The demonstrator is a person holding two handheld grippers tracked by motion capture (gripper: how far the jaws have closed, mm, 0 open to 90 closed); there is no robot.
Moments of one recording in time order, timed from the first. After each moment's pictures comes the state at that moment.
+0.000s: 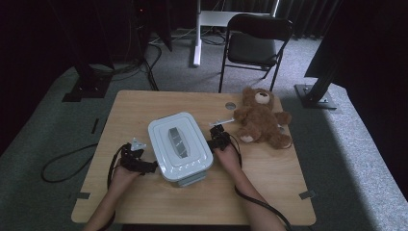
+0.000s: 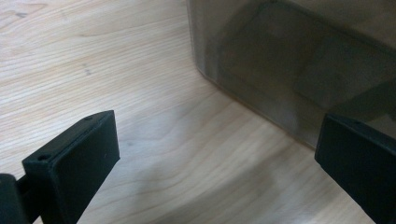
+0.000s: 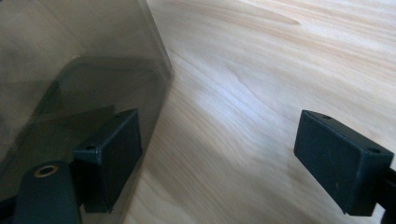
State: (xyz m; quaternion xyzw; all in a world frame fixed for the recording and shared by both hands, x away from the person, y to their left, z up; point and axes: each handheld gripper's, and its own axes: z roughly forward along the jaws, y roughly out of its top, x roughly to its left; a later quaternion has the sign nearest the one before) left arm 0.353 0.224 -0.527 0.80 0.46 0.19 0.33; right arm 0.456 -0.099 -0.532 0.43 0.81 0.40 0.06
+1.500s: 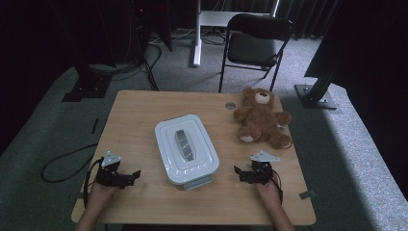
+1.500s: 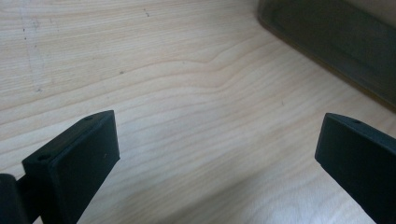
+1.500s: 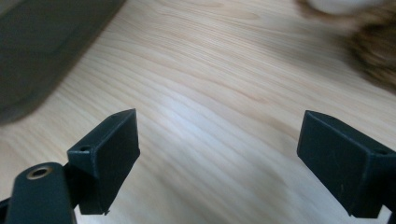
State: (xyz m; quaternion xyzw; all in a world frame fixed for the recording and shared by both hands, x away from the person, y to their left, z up) left arm 0.301 0.295 -0.532 0.77 0.49 0.18 0.37; right arm 0.331 -0.231 -0.550 0.43 0.78 0.41 0.20
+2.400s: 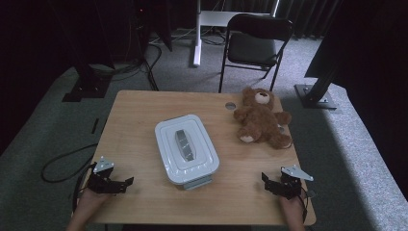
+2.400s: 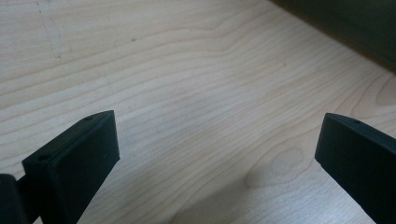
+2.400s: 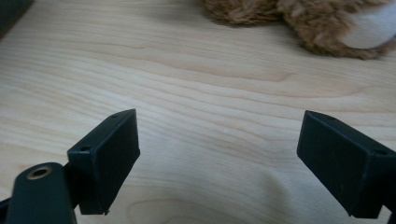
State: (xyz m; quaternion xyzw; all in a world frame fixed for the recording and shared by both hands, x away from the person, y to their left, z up) left arm 0.284 0.309 -0.529 0.78 0.48 0.17 0.35; right arm 0.282 -0.304 -0.555 0.53 0.70 0.39 0.26
